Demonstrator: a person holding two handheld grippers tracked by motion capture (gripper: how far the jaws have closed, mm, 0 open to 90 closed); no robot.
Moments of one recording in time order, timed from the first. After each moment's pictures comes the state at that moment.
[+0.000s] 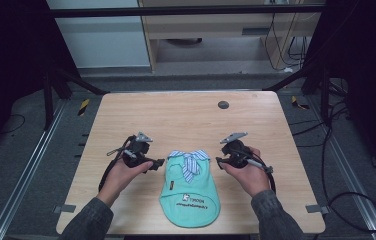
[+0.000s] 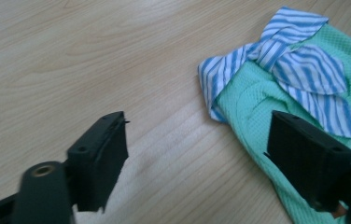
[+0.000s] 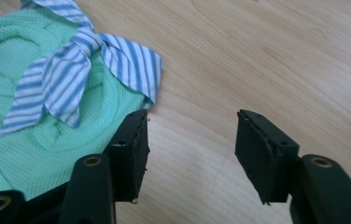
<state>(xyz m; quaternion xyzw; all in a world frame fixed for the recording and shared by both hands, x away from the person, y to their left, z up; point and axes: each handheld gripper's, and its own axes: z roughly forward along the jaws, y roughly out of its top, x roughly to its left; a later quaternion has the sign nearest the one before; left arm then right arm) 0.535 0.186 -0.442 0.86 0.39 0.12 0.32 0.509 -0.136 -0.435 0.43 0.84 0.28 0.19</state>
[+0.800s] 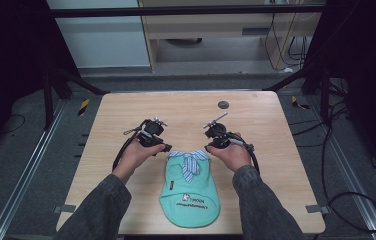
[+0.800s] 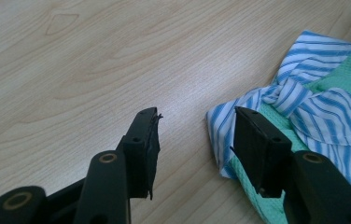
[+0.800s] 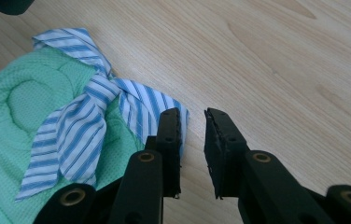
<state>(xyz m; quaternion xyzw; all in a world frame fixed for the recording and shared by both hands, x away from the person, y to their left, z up) 0.589 0.150 -0.437 0.88 0.39 0.08 0.25 0.570 -0.096 -0.434 0.43 0.86 0.25 0.10</state>
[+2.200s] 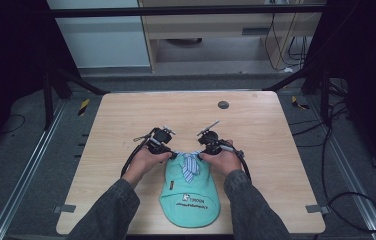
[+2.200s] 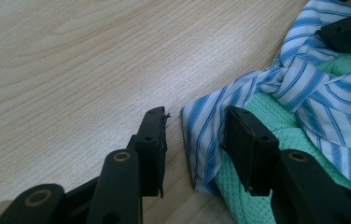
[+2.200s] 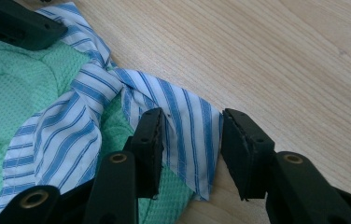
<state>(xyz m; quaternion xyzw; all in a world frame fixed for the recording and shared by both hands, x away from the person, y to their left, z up) 0.586 0.130 -0.471 0.89 0.39 0.06 0.24 0.575 -0.077 -0.475 0.44 0.86 0.24 0.08</state>
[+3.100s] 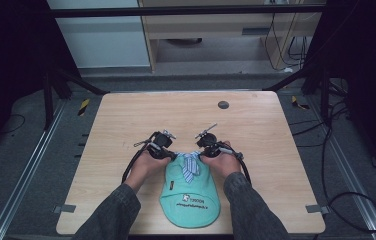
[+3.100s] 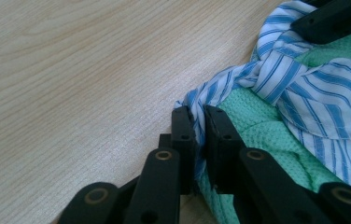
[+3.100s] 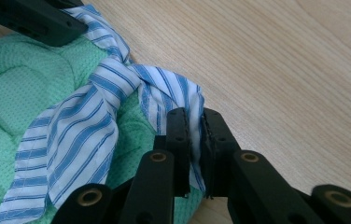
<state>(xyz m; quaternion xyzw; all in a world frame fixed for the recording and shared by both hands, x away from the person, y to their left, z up) 0.573 0.130 -0.477 0.89 0.37 0.07 0.27 0.566 -0.073 -0.475 0.42 0.87 0.25 0.09</state>
